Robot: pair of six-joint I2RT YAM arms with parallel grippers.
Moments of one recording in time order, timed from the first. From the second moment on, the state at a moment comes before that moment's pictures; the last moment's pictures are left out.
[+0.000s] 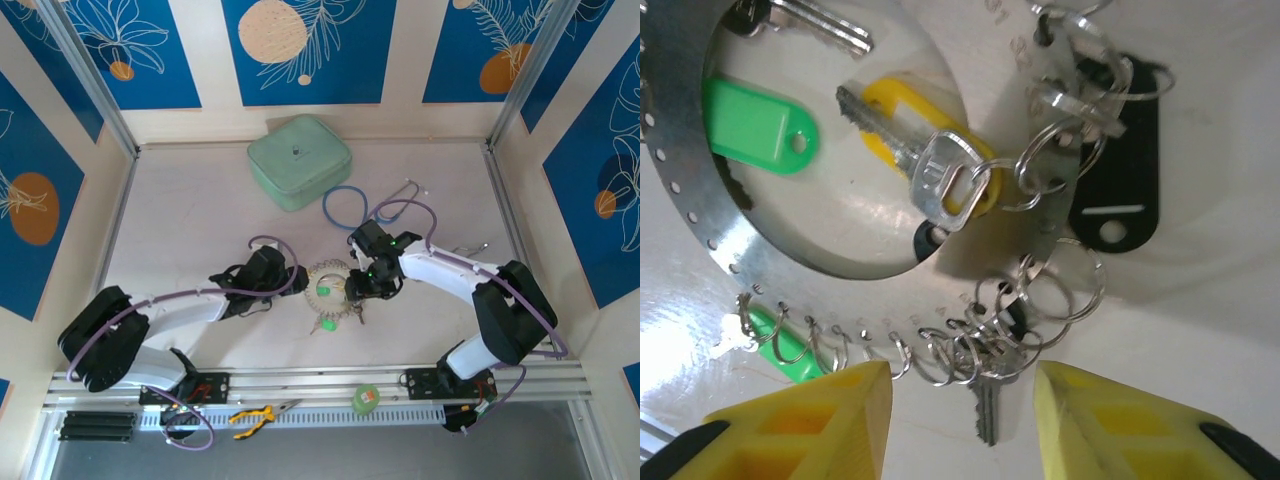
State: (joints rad) left arm -0.80 1.36 0.59 -0.04 -0.06 -0.89; right arm 0.65 1.50 0.89 -0.76 -0.24 0.47
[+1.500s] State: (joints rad) left arm -0.80 1.16 0.40 0.14 -0.19 -0.86; right arm 0.90 1.46 0.71 -0.45 -0.18 1.12
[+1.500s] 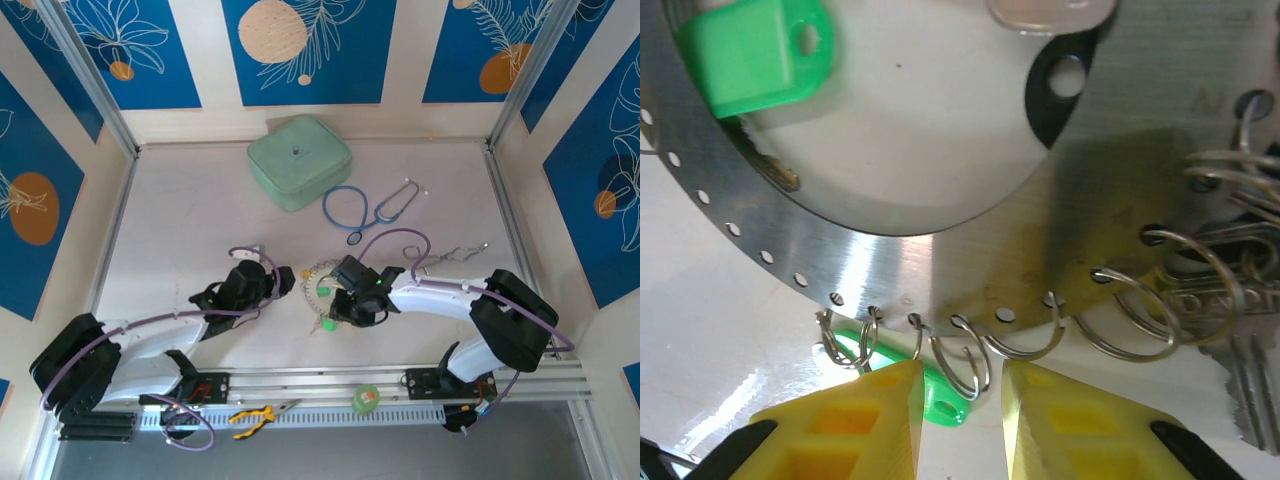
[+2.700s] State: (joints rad) left arm -0.80 1.15 0.40 0.13 -0.20 -0.86; right arm 0.89 1.49 0.71 -0.41 -0.16 1.14
